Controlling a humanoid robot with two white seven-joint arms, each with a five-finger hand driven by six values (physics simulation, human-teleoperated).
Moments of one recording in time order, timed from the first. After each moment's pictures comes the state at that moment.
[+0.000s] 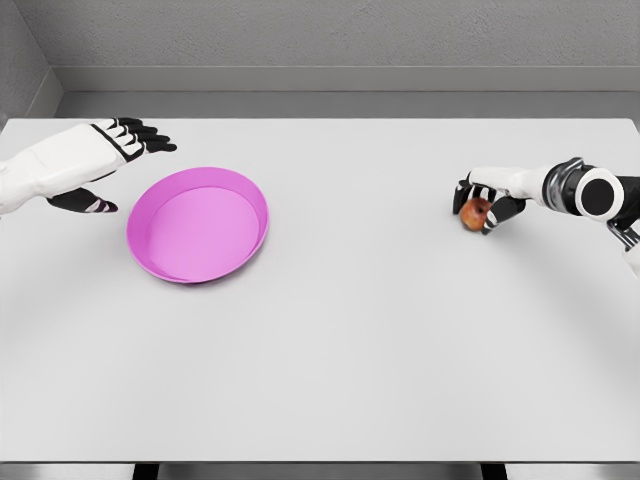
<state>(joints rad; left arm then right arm) -0.52 0.90 -0.48 -1.44 -0.45 -0.61 -0.22 -0.83 -0.74 0.92 -1.35 0.17 0.21 0.61</state>
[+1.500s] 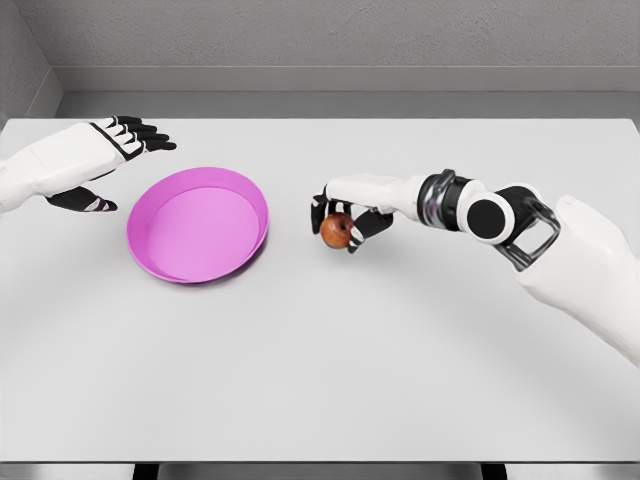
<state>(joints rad) -0.52 0.90 -0.48 -1.44 -0.45 -0.61 -0.22 -0.80 -0.51 0.90 -1.62 0.17 0.21 0.61</state>
